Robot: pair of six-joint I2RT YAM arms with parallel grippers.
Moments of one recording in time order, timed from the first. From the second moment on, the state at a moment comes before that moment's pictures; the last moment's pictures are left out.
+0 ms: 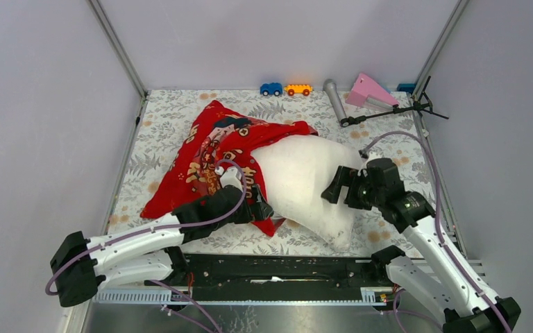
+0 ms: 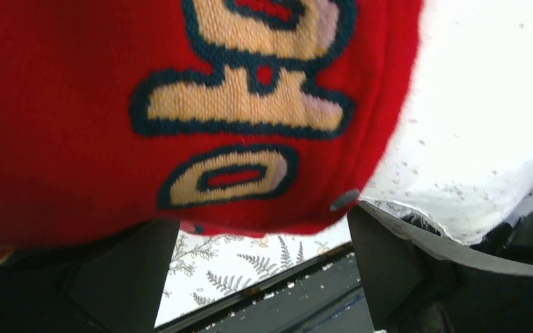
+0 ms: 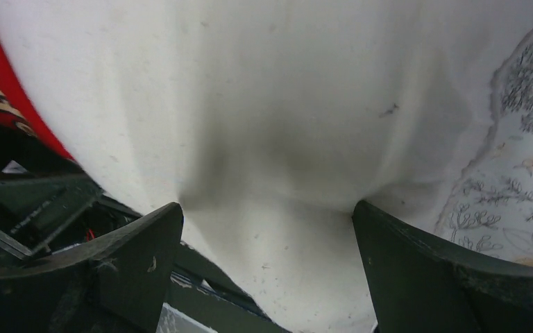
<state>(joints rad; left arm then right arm) -1.00 0.94 0.57 -0.31 -0.23 -0.97 0.38 0.78 0.78 -0.72 -0.18 0.58</state>
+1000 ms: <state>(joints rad) -0.50 0.69 0.39 -0.31 -0.29 -0.91 0.44 0.75 0.93 -0.76 0.10 0.66</state>
